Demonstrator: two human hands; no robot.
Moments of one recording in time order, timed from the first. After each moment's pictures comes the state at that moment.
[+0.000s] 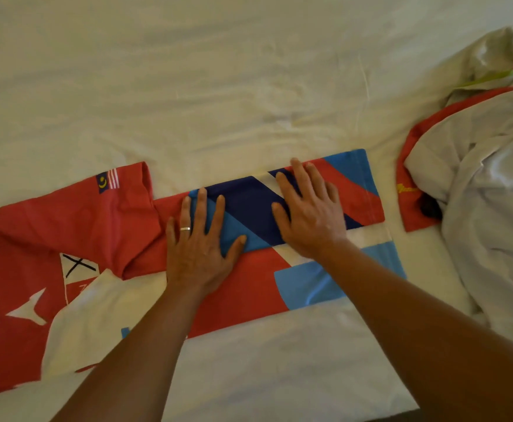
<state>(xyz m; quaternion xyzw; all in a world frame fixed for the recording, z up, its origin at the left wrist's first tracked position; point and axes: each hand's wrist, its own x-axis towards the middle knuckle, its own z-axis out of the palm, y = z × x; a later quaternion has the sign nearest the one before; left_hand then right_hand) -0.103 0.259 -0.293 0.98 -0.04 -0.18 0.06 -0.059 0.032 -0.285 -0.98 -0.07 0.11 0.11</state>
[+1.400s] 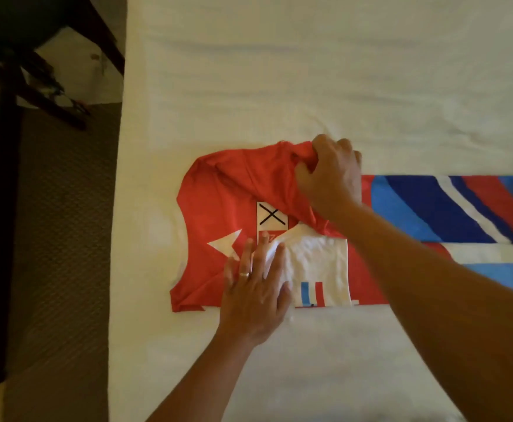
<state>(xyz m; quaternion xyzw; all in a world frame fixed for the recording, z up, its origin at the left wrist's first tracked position) -0.255 0.479 -0.267 0.99 -0.04 -0.09 0.12 -0.044 0.360 -0.215 -0.97 -0.07 -0.03 0.24</state>
